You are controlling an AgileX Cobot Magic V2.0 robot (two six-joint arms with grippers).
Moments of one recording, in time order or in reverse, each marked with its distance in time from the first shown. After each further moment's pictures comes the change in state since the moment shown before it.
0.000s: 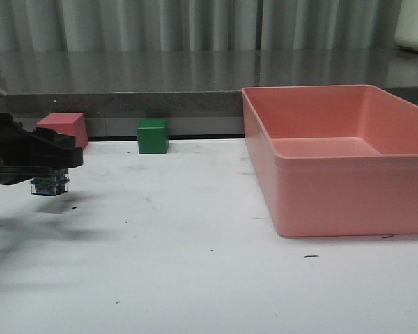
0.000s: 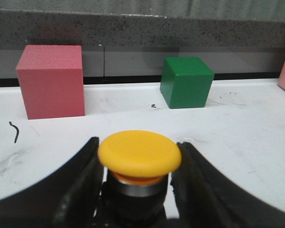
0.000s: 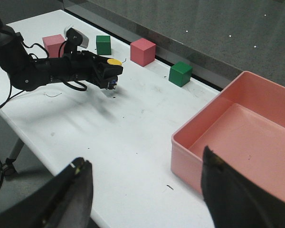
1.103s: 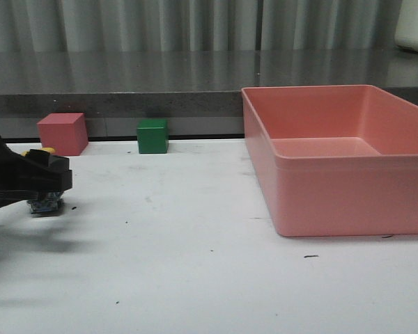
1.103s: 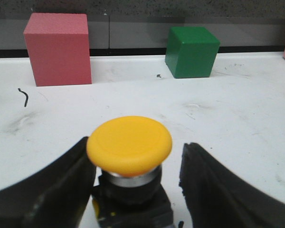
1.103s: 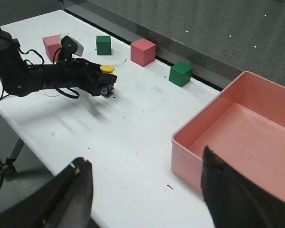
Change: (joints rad) left arm 0.006 0.008 0.082 0.008 -0.035 0.000; right arm 0.000 0.000 0.000 0.000 0.000 0.000
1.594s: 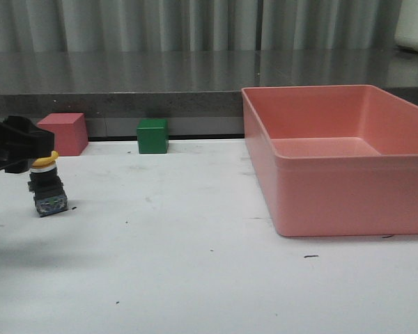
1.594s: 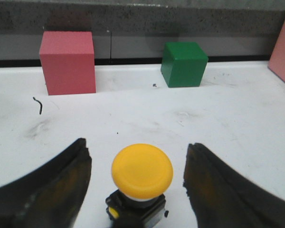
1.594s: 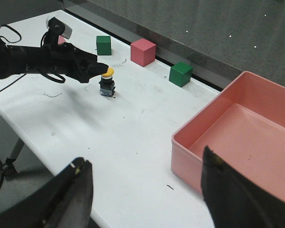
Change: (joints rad) left arm 0.000 -0.335 0.054 0.001 0.358 0.000; right arm 0.000 0.000 0.000 0.000 0.000 0.000
